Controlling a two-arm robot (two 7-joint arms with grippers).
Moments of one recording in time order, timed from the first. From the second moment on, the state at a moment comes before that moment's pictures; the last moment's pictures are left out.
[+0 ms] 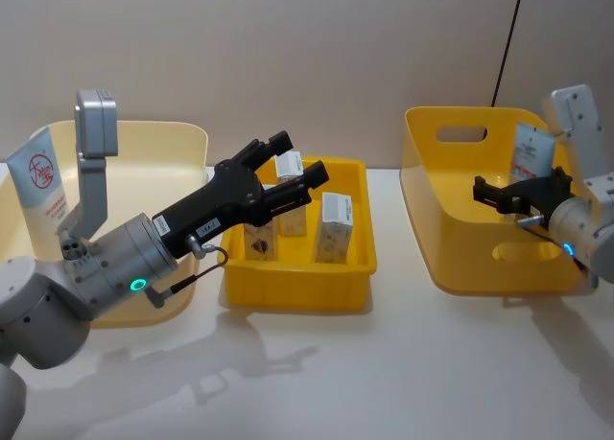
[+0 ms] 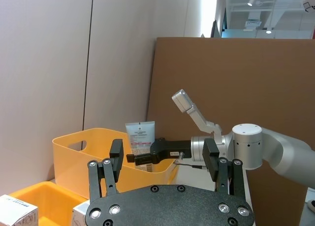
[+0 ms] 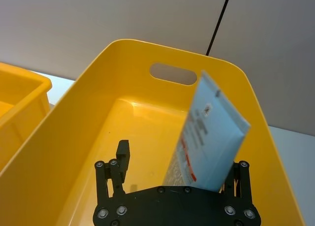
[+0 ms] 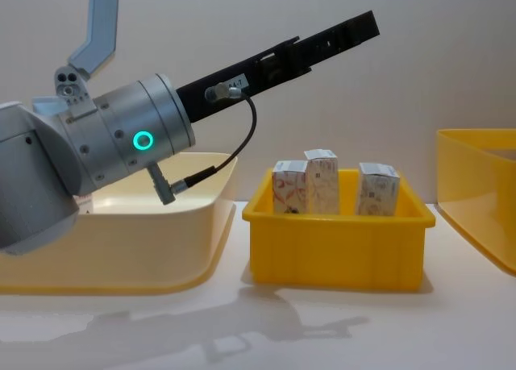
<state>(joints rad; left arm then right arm) -0.59 0.18 0.42 -1.17 -0.76 -0.03 -0.92 0.50 0.44 -0.22 -1.33 0.26 0.46 0.05</state>
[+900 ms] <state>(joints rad) -0.59 0.18 0.42 -1.17 -0.76 -0.03 -0.92 0.45 0.45 -0.19 -1.41 0.26 0.38 0.07</state>
